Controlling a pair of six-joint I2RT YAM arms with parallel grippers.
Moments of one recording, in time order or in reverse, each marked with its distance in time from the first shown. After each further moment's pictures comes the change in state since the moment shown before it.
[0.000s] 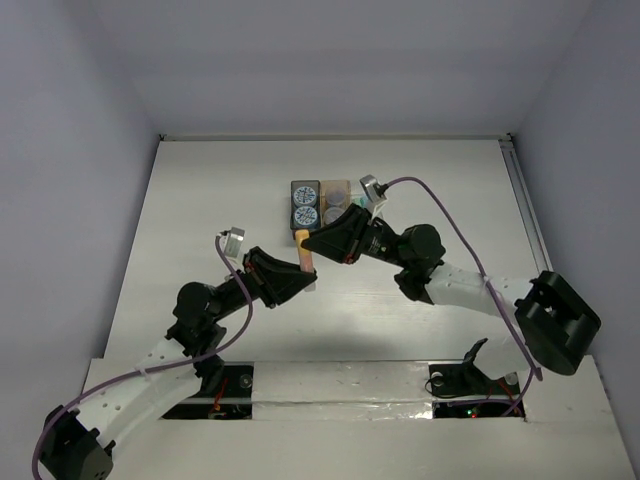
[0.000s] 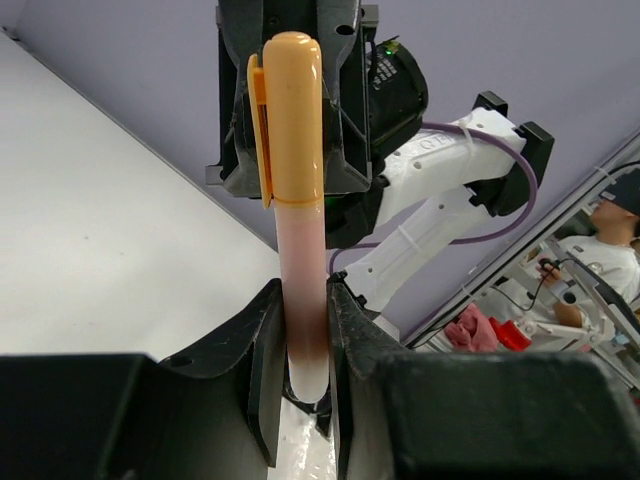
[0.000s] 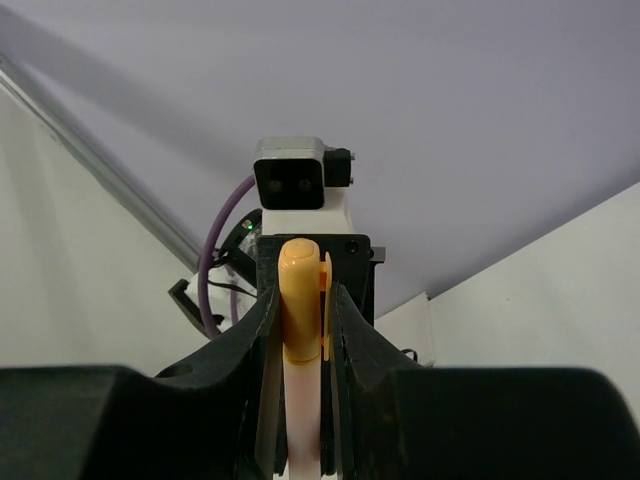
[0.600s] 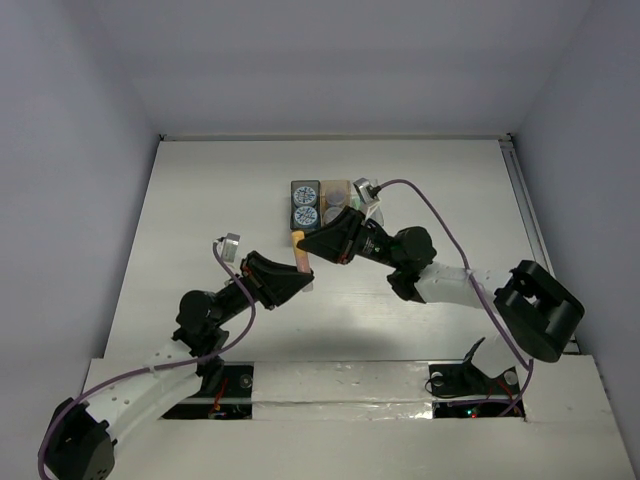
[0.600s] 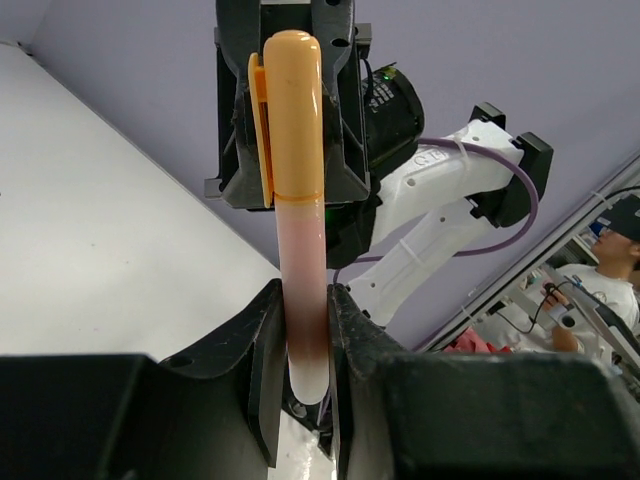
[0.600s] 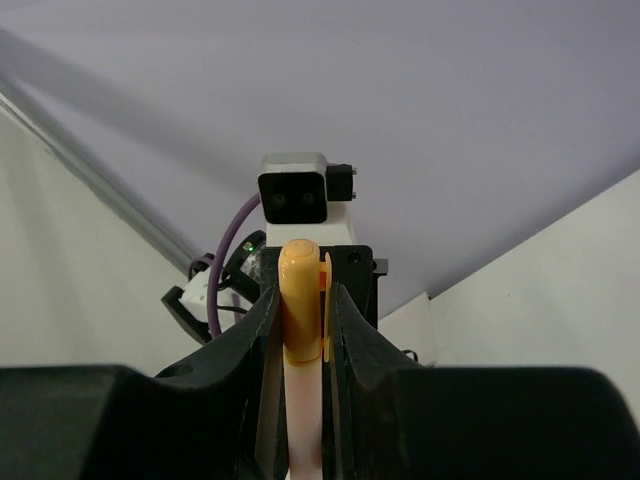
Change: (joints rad) left arm 0.008 0.042 -0.090 0.159 -0.041 -0.042; right arm 0.005 0.074 -0.001 0.077 0.037 0.031
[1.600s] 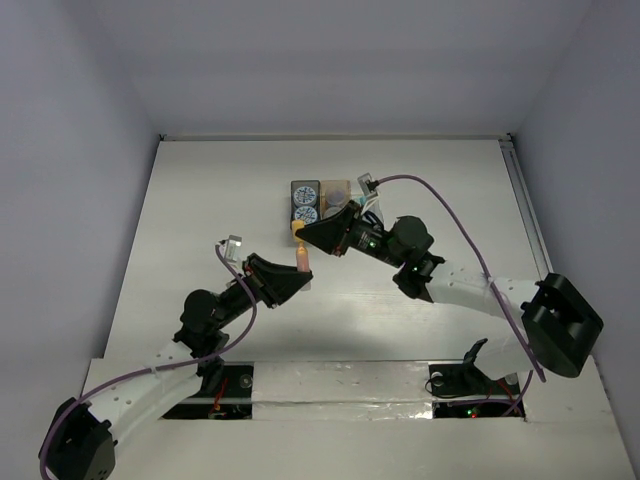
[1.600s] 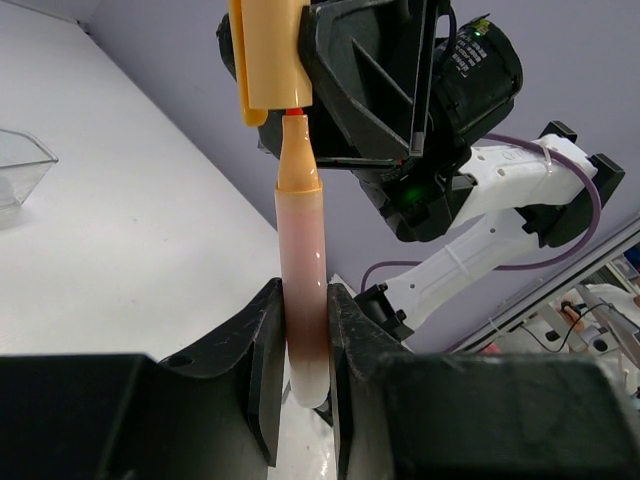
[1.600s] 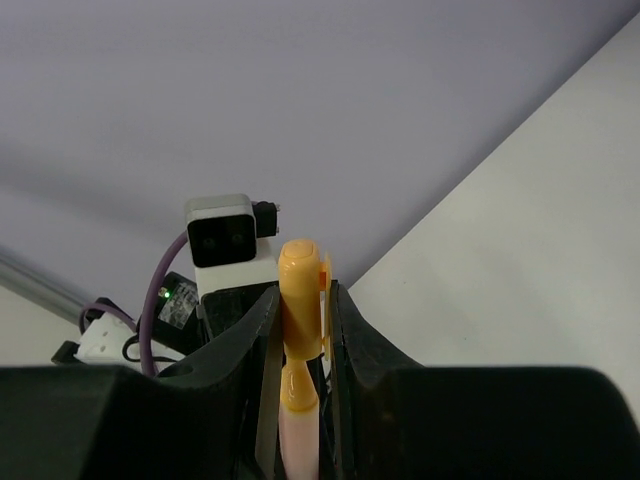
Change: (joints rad) left arm 0.002 0.000 -0.035 -0.056 -0.053 0.021; right arm 0.014 -0.120 0.058 -0.412 0.233 -0.183
